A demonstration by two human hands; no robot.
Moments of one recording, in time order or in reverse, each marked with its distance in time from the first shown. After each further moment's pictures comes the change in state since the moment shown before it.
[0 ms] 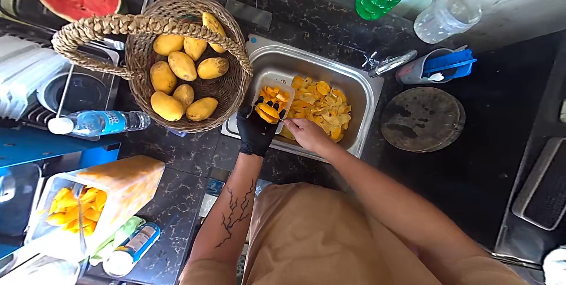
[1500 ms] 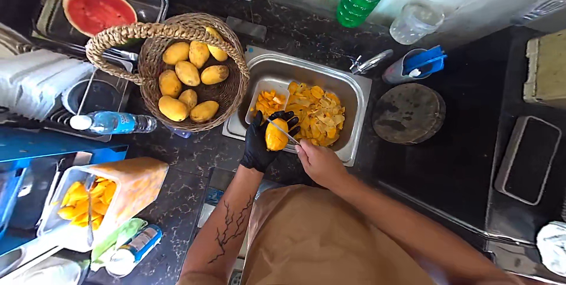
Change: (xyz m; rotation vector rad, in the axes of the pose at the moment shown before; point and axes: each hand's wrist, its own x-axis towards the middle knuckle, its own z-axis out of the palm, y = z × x) left_hand -0.067 -0.012 0.005 0.166 -0.363 -0.232; right_hand -0.113 0.016 0.024 -0.289 0.211 -0.240
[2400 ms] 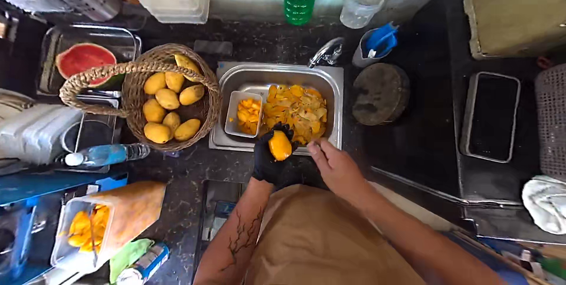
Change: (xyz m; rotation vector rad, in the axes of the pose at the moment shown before) left_hand 0.010 -0.093 0.027 -0.024 0.099 0.005; right_hand -0.089 0.052 -0.039 0.427 0.259 0.146
